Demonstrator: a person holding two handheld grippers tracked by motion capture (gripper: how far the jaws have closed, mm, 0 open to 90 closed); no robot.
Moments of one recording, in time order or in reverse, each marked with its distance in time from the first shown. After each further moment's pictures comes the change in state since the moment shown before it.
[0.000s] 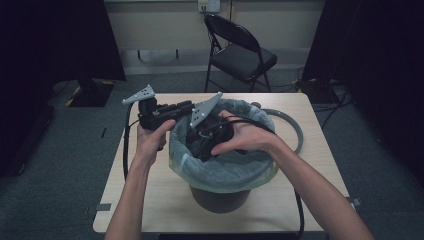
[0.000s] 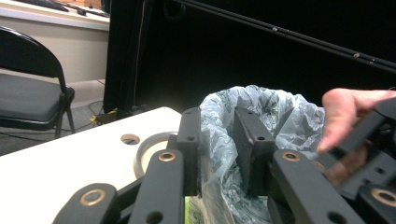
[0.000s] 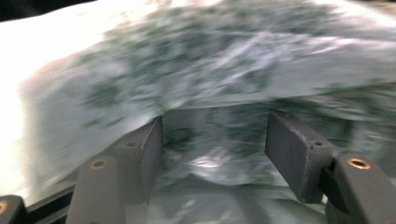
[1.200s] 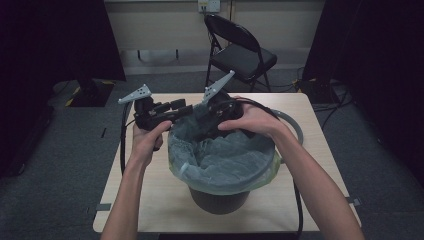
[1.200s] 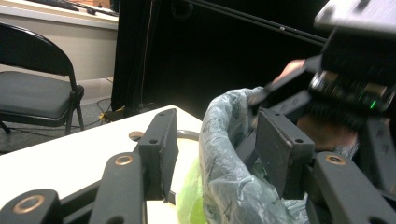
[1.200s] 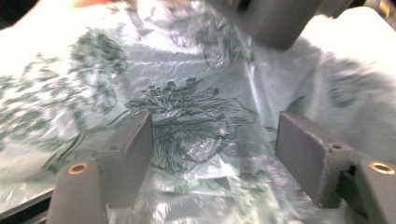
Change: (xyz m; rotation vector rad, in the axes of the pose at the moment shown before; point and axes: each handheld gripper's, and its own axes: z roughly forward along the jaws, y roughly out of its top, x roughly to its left) left arm 0.001 0.004 -0.005 0.016 0.034 -0.001; right arm -0.051 -0.004 -0.032 -0.007 -0.087 0.109
